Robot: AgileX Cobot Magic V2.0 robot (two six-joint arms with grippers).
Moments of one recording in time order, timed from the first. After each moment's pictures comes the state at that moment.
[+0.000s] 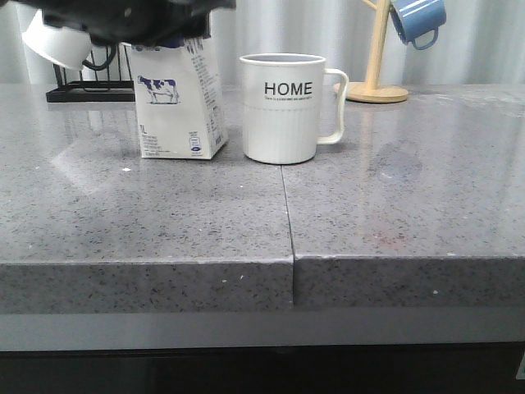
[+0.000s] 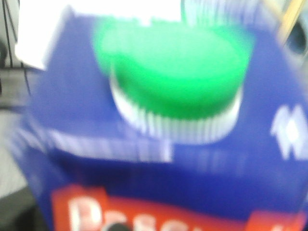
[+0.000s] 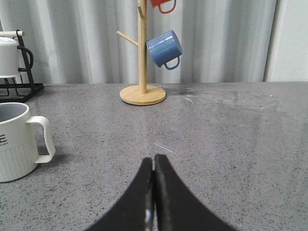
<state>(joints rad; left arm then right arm) -0.70 1.66 -1.06 -0.91 -0.54 0.54 0.05 0.26 -0.23 -0.02 0.02 0.07</state>
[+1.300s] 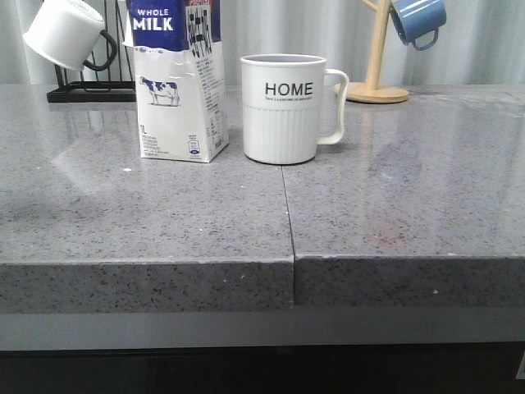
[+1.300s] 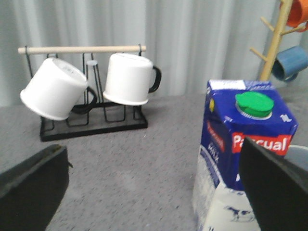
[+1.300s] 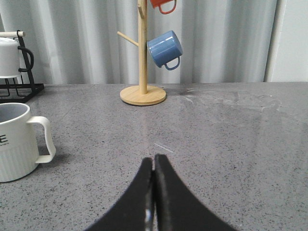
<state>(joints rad) -0.33 0.94 -0.69 -0.21 -0.09 0.07 0.05 0.26 -0.23 -0.02 0.02 0.07</state>
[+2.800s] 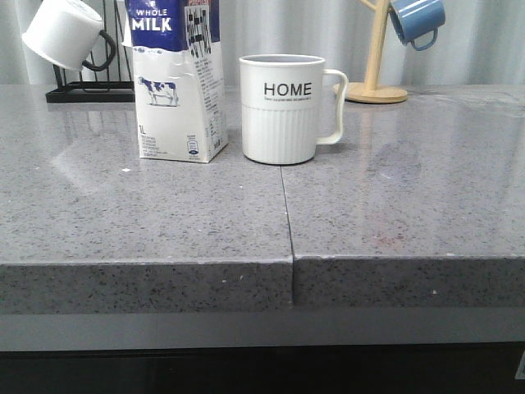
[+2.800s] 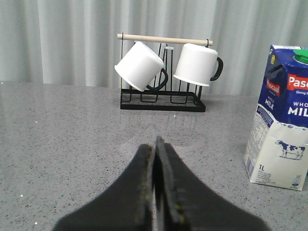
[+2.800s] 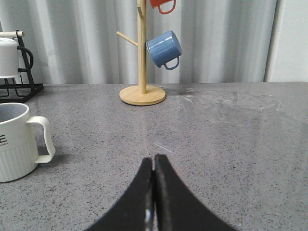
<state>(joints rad) -0.10 0.25 -0.26 -0.10 0.06 -0.06 0.05 0.26 -0.23 -0.02 0.02 0.07</state>
